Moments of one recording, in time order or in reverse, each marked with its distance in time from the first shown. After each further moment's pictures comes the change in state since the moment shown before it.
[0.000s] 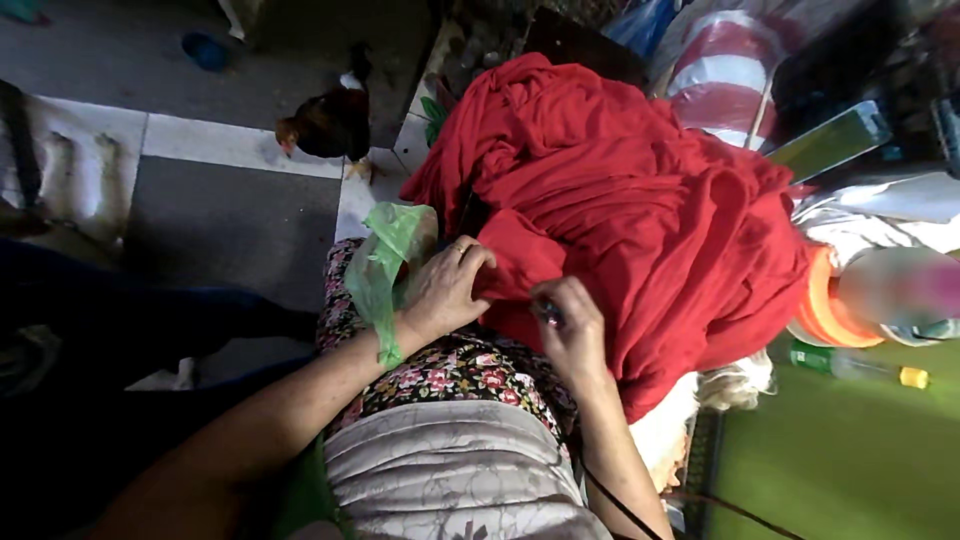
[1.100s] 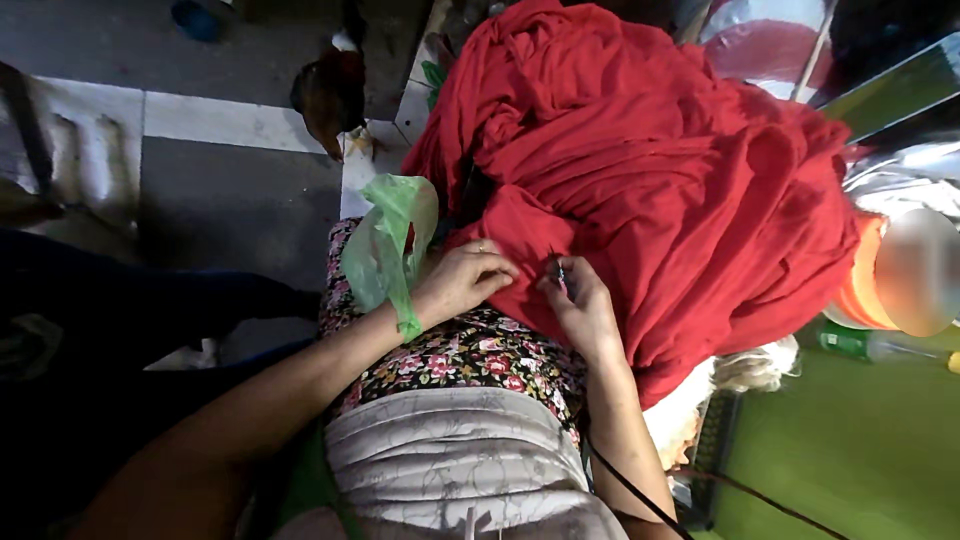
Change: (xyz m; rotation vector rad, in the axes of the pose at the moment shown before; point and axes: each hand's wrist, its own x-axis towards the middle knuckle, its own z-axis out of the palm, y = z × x) left_hand 0.002 -0.005 0.011 -0.259 -0.203 0.017; right_hand 0.002 0.013 -0.004 0.231 -0.207 0.522
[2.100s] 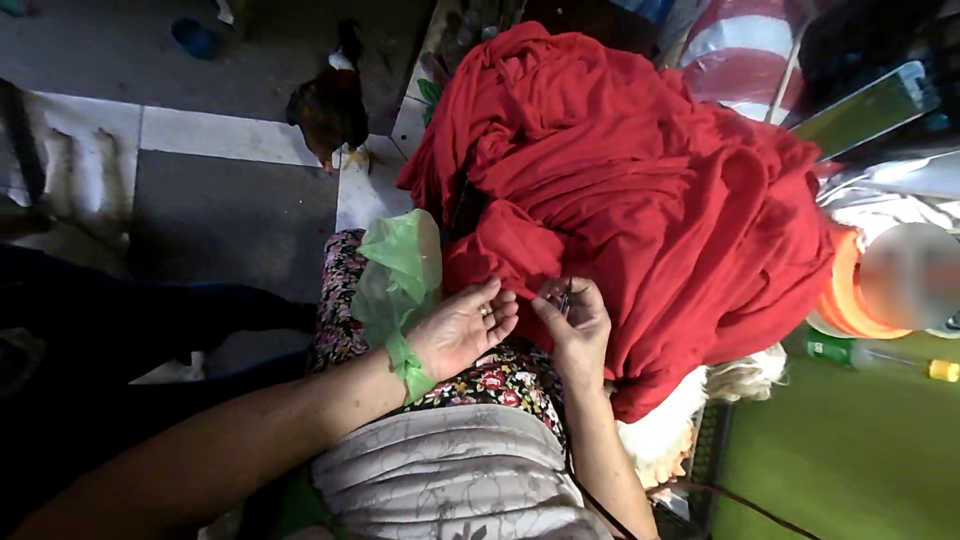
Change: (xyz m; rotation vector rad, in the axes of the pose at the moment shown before) left_hand -0.003 0.079 -0.002 -1.468 0.273 -1.094; right_hand -0.014 0.004 0.024 0.602 0.267 -0.198
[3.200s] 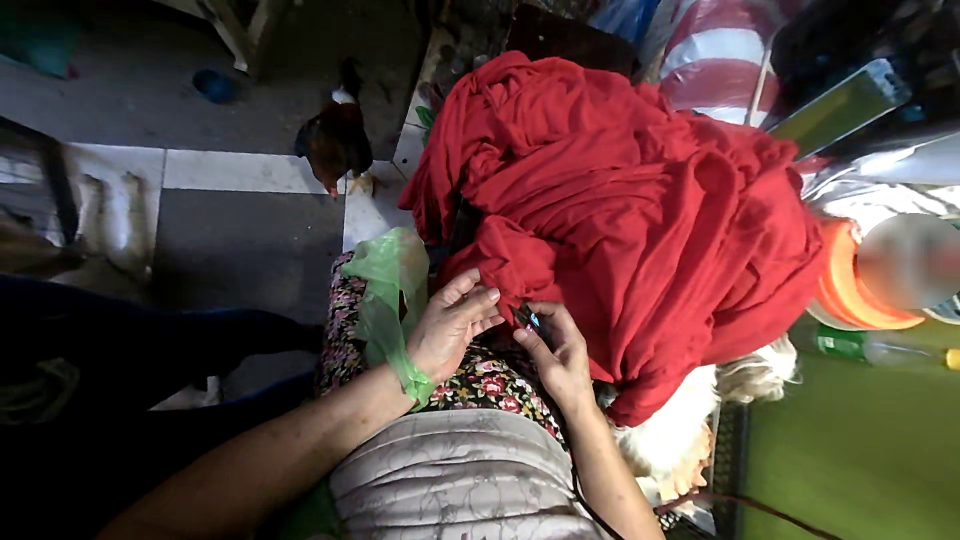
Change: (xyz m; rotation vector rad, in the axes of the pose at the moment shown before) left_hand 0.002 -0.003 -0.002 0.312 0.008 0.376; right_hand -0.021 -0.001 -0.002 -0.174 -0.179 0.035
